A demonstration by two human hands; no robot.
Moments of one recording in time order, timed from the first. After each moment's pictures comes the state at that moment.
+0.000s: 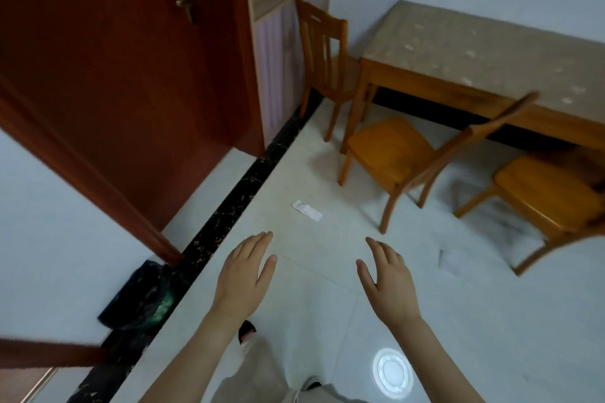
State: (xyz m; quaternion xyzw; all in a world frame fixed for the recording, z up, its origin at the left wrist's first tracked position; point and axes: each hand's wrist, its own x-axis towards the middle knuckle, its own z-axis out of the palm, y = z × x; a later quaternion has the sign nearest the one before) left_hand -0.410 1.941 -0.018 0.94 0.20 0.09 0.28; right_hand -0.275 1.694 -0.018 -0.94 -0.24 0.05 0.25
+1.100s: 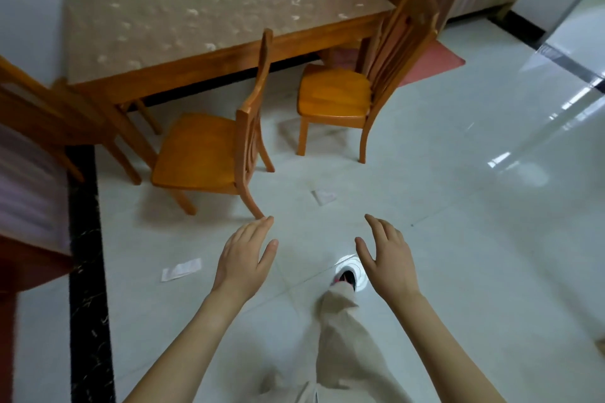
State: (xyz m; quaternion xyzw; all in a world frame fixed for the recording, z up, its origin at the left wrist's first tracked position) left_hand -0.060 1.772 -0.029 0.94 -0.24 -0.07 0.25; right_hand -0.161 1.513 -0.033 -0.95 0.20 -0.05 0.25
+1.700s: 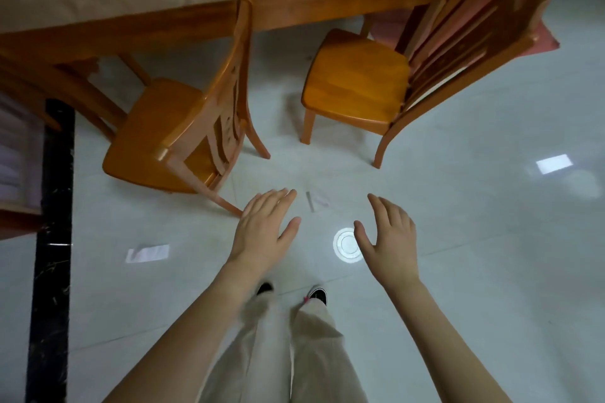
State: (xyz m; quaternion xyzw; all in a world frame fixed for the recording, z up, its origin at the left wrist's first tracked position) left_hand 0.189 1.524 -0.107 0.95 -0.18 -0.08 0.23; right_hand 0.128 1.289 -0.111 -0.97 0.11 -0.01 0.23
